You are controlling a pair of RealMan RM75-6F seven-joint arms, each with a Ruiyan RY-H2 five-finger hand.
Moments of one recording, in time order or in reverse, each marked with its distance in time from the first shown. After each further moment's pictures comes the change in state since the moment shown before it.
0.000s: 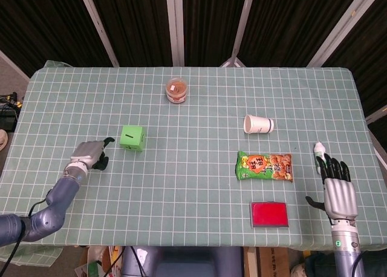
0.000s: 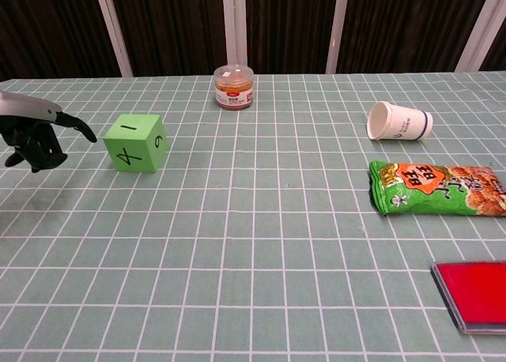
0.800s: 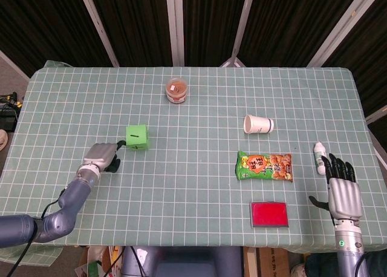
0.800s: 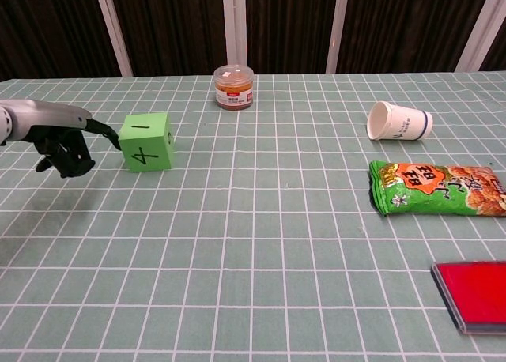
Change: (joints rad) left arm -0.034 -0.072 0.011 -0.016 0.043 0.050 0.028; right arm -0.004 0.017 0.008 -0.016 0.030 0.000 0.010
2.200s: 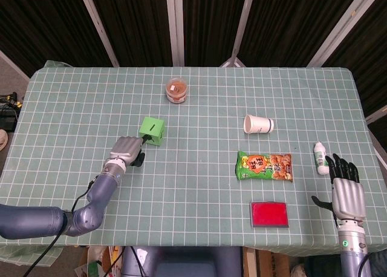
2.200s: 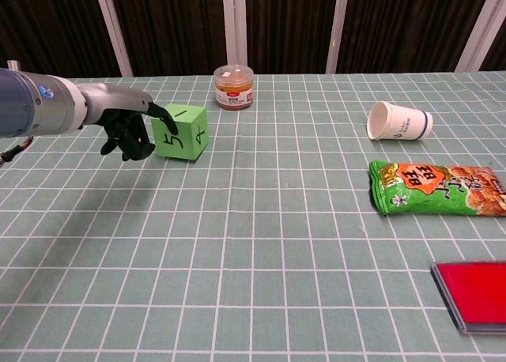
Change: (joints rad) left arm -0.129 -0.127 -0.096 0.038 -0.120 0.070 0.095; right arm -0.002 0.019 0.004 -0.013 0.019 -0.003 0.027
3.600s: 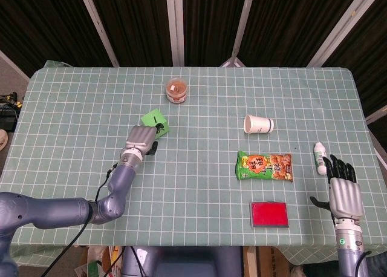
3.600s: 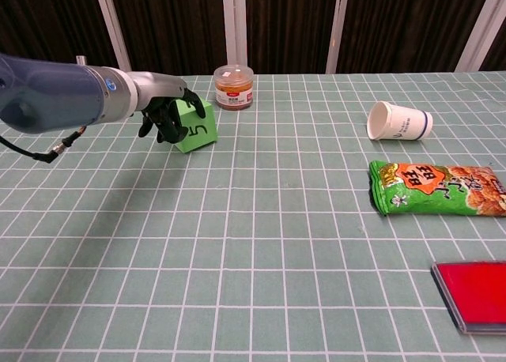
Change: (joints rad) left arm -0.089 -0.156 -0.066 0.214 -0.047 0.013 0.079; right arm 0.015 -0.015 -0.001 0.012 0.035 -0.025 -0.031
